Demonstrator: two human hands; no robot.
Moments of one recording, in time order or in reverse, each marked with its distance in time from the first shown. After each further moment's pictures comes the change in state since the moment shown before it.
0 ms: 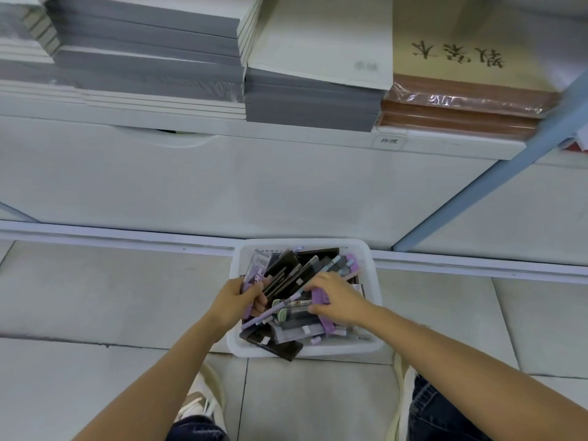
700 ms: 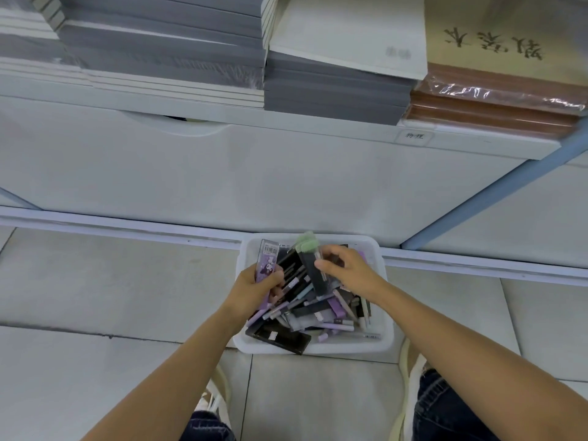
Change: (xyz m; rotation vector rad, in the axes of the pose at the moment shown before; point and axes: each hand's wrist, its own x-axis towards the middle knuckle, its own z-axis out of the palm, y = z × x) left_hand 0.008 0.008 0.013 -0.165 0.018 0.017; right_hand 0.013 -0.012 -0.034 0.568 0.172 0.061
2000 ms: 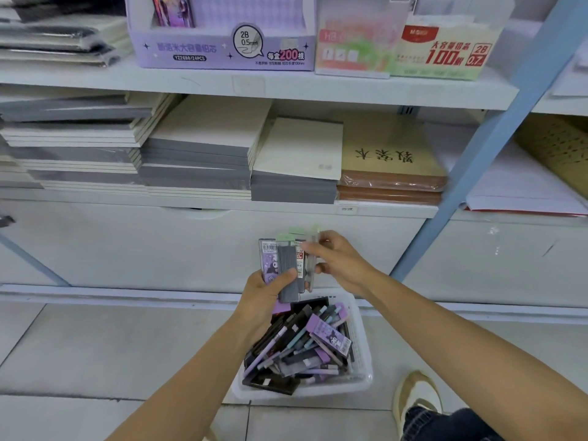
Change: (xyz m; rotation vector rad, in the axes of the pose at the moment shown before) left_hand -0.070 0.116 0.055 -0.300 -0.018 0.246; right_hand -0.046 -0.155 -0.056 0.578 0.174 -0.046
